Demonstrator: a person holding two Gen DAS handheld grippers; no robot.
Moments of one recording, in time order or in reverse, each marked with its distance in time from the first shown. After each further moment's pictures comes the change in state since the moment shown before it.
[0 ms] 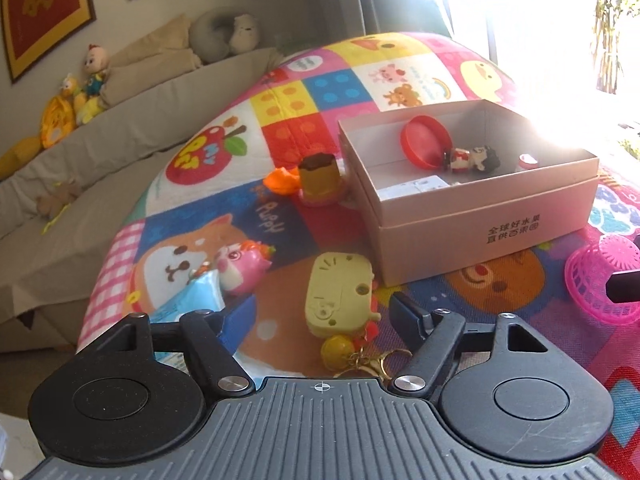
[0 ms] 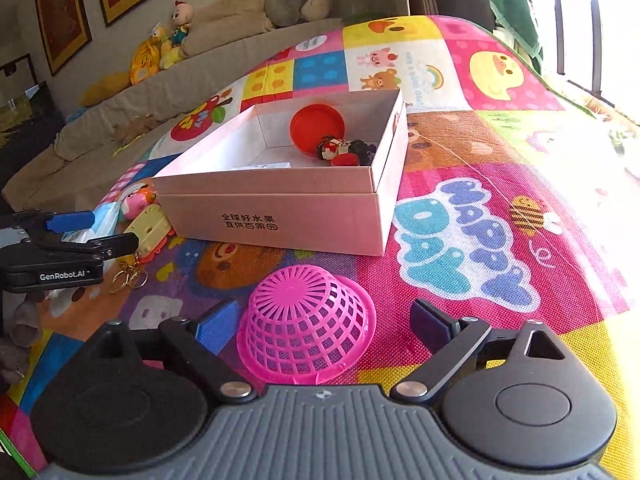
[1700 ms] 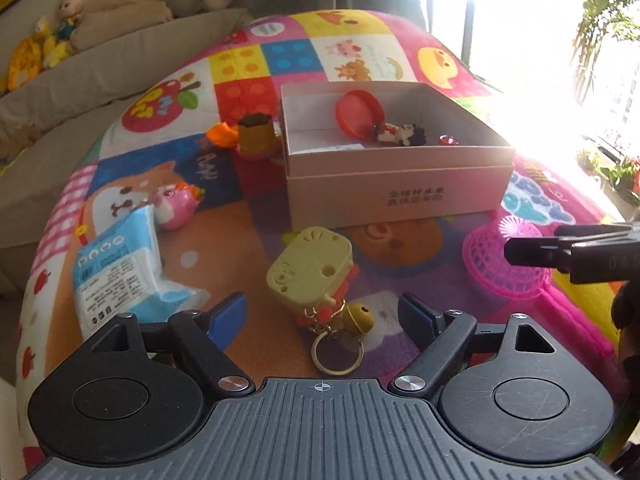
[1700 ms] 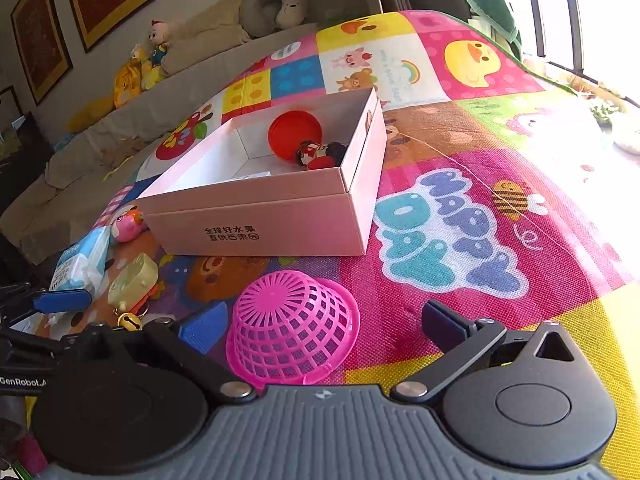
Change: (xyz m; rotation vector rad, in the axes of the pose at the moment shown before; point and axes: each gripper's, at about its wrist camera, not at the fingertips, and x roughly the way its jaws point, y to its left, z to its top) left arm -0.038 -0.018 -0.009 -0.138 0.111 -0.177; right arm -0.001 -0.009 -0.001 0.088 -0.021 -0.011
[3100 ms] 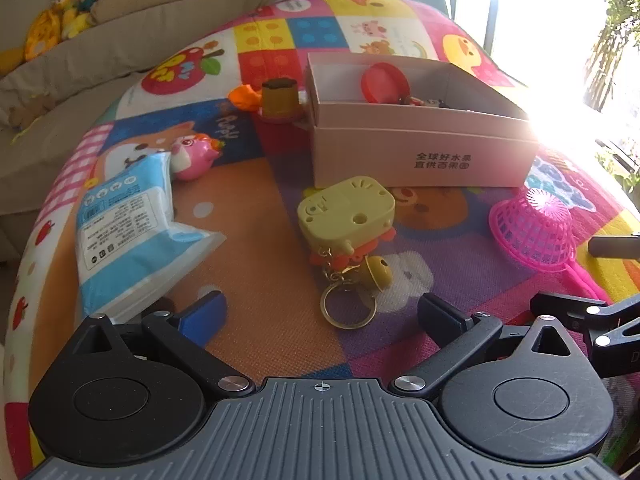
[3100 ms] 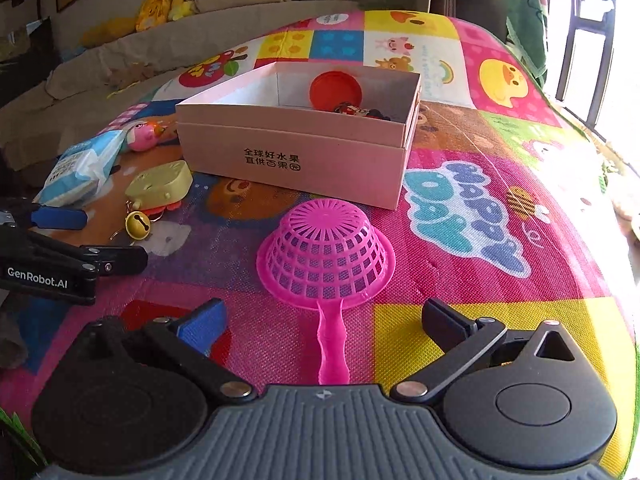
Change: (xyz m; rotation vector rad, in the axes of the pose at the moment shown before) left arm 0.008 0.010 -0.022 -0.043 0.045 0.031; right arm -0.010 0.044 -0.031 -0.254 0.074 -0.099
